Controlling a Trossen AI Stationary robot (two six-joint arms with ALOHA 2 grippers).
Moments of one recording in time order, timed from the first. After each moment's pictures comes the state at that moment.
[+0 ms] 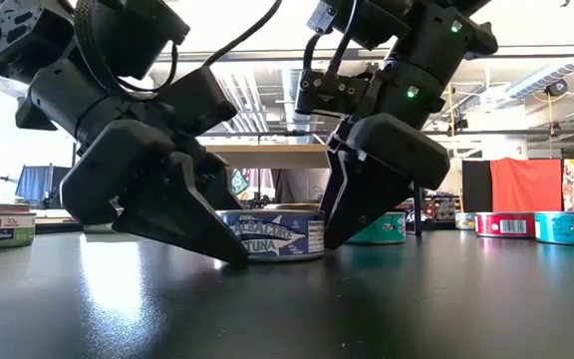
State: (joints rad) left arm -0.37 1.87 0.71 0.46 -0.28 -0.18; right arm 0.25 1.94 1.17 -0.28 0.31 0.14
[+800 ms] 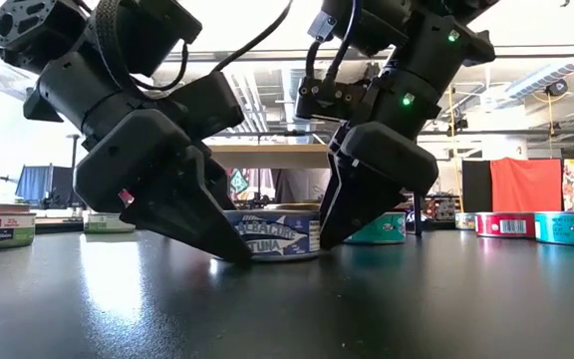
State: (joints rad) left arm -0.37 1.88 0.76 0.35 -0.27 -0.29; right arm 0.24 1.94 1.15 -0.26 0.32 0.16
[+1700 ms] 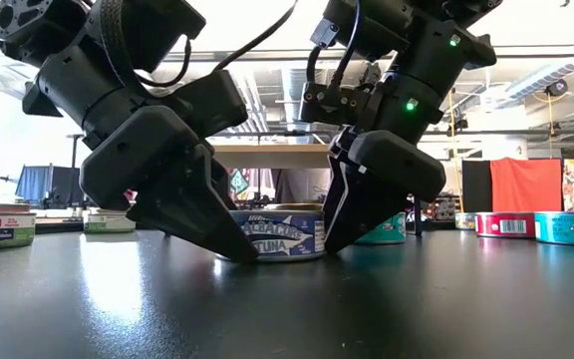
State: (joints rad) left arm -0.38 1.88 0.79 0.30 -0.30 -0.33; right arm 0.25 1.94 1.14 -0.27 0.31 0.12
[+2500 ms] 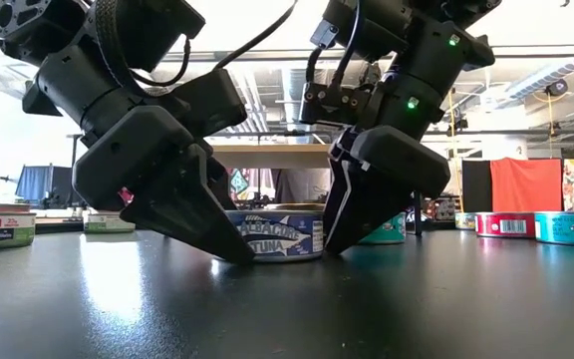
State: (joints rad) left arm -0.39 1.88 0.79 0.29 -0.28 -0.32; right arm 0.25 1.94 1.14 -0.27 0.25 0.13
